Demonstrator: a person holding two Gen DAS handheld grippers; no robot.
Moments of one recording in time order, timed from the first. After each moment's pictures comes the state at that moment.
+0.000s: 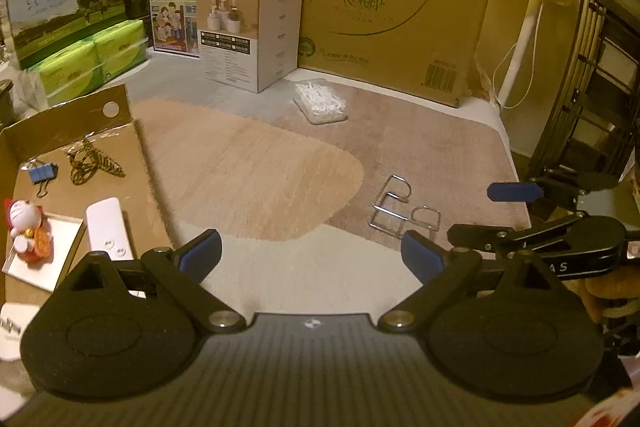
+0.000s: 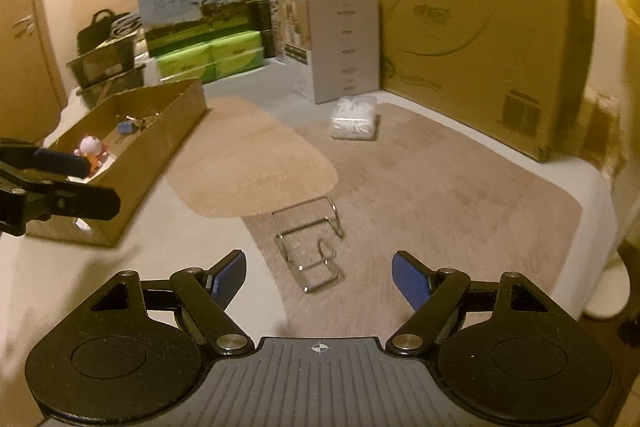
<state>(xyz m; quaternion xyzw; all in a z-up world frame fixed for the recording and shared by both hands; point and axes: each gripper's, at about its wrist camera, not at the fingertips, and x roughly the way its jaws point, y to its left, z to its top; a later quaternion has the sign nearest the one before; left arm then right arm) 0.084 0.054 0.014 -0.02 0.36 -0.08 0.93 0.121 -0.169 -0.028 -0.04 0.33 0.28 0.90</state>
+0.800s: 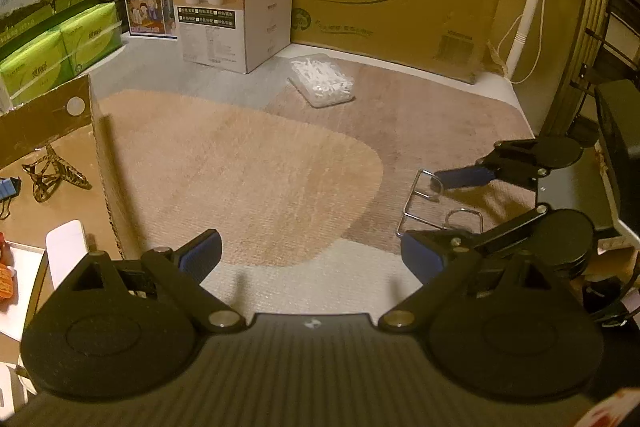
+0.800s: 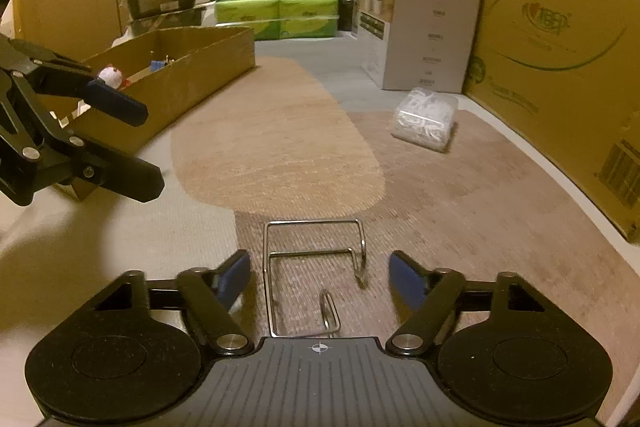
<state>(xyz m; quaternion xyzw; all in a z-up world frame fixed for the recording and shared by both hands) 0.144 0.055 -0.023 0.00 0.39 -0.10 0.91 0.189 -0.132 -0.078 -0.13 0.32 0.38 0.86</state>
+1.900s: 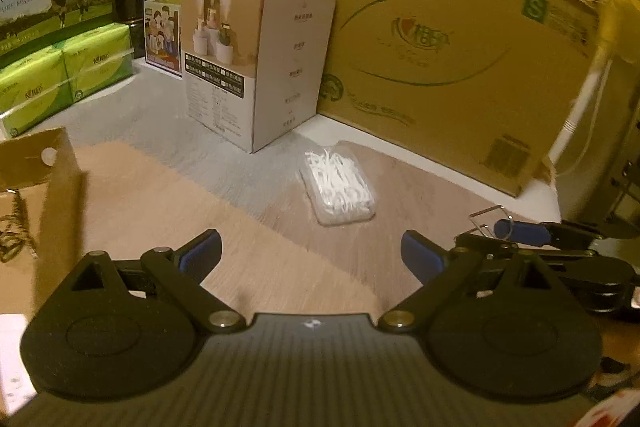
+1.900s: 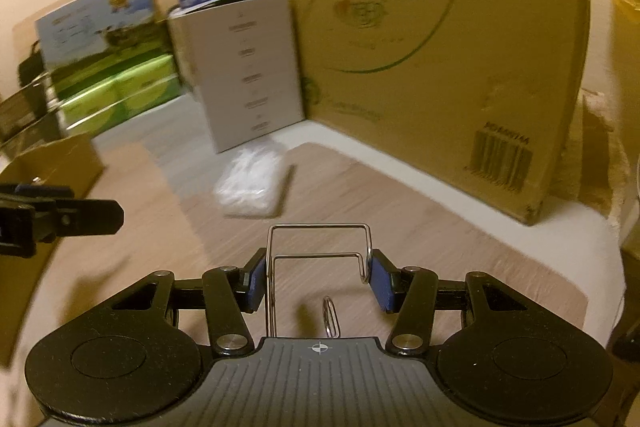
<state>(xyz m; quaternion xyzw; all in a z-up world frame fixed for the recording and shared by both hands) 0.257 0.027 -0.011 -0.07 0.35 -0.02 0.93 0.286 -0.184 -0.039 0.00 0.34 0.21 0.92</state>
